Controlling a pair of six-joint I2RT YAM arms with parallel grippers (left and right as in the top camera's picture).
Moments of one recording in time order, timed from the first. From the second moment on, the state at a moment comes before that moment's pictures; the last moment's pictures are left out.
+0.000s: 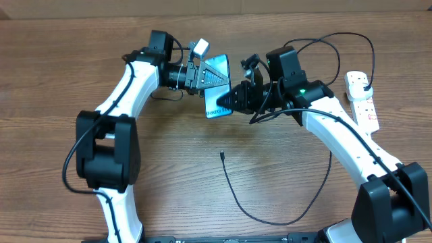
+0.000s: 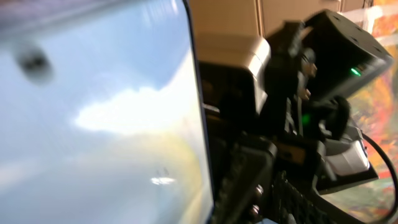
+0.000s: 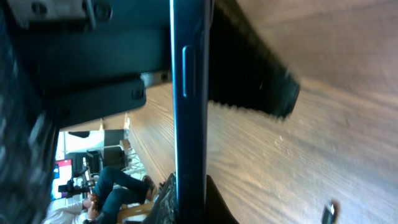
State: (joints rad) left arm -0.18 2.08 1.63 -0.81 1.53 -0.01; right arm 0.37 1.67 1.26 -0.44 -0.84 0.55
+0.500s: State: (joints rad) left arm -0.11 1.81 1.62 -0.62 1.51 -0.13; right arm 0.37 1.64 1.27 -0.12 -1.10 0.54
